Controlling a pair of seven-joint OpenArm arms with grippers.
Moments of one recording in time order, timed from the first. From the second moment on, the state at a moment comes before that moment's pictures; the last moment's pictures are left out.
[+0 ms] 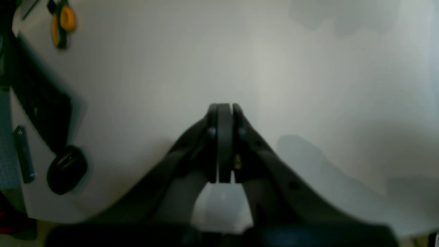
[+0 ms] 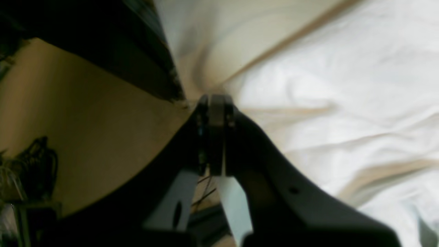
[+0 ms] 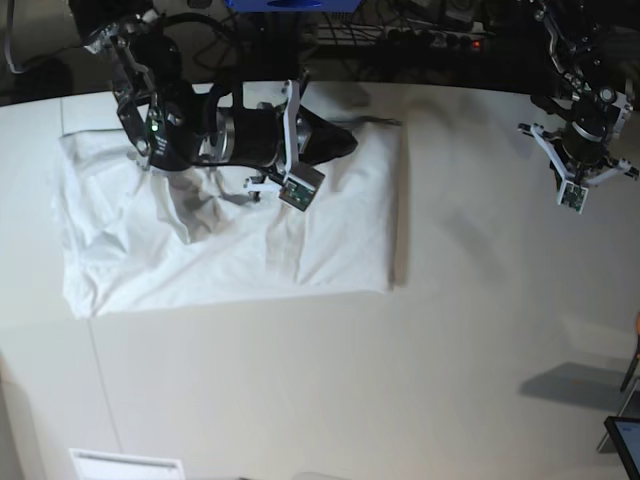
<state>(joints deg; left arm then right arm) 21.2 -15.7 -37.4 112.2 2.9 -40.8 43.5 -4.9 9.6 -24.8 112.1 43.2 27.8 -63.1</state>
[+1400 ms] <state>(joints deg) 22.7 -15.2 -37.4 112.2 2.6 -40.8 43.1 8.0 13.0 -24.6 96.4 43.5 26.3 -58.4</state>
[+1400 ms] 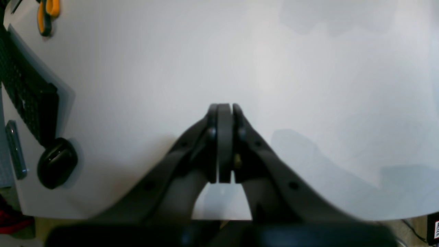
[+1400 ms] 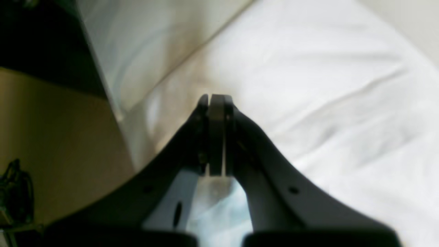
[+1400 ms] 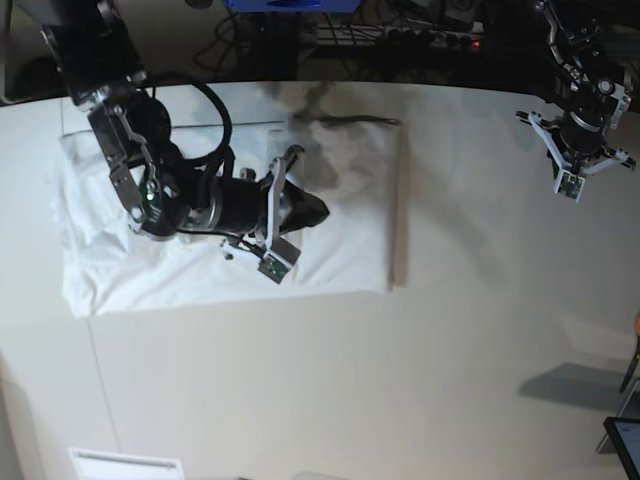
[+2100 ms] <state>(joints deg) 22.7 -14.1 -37.3 112.2 2.6 -40.9 43.0 23.0 8.9 -24.8 56.5 34.1 36.4 -42.5</state>
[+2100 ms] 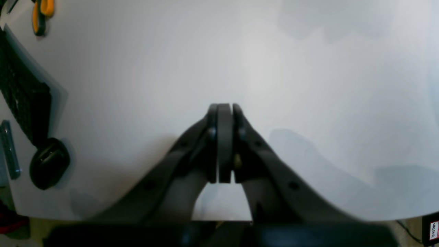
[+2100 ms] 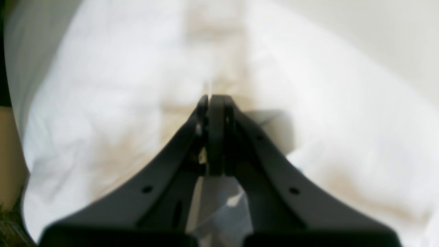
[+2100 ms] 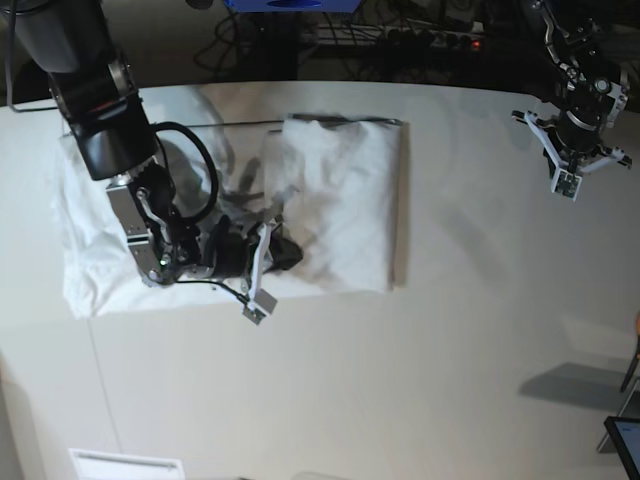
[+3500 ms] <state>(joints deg) 12.5 -8.6 -9.3 93.9 1.7 -40.7 27.3 -4.7 17.1 24.2 96.1 27.3 34.2 -50.4</state>
